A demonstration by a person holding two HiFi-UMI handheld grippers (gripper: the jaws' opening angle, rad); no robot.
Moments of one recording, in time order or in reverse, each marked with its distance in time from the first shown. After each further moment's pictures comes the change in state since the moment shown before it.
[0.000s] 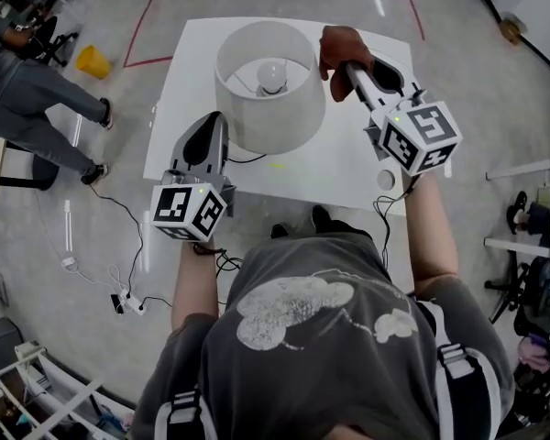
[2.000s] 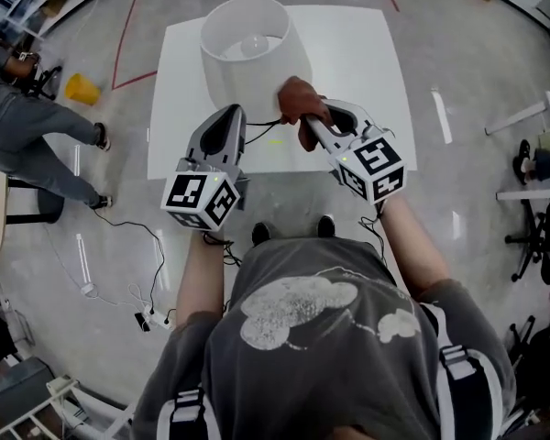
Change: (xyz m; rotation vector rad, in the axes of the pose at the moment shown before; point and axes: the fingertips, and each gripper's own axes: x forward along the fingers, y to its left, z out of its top) left arm -0.017 -0.051 -0.021 -0.008 0.074 -0.228; right arm -0.051 0.125 -0.105 0.073 0.188 -0.025
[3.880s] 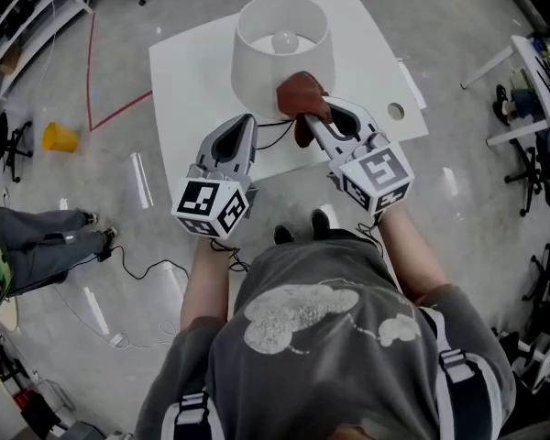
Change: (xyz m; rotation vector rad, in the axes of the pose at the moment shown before) left arm -0.033 0.066 0.004 -0.014 0.083 -0.295; right arm 0.040 0.081 0.059 0.018 -0.118 -0.271
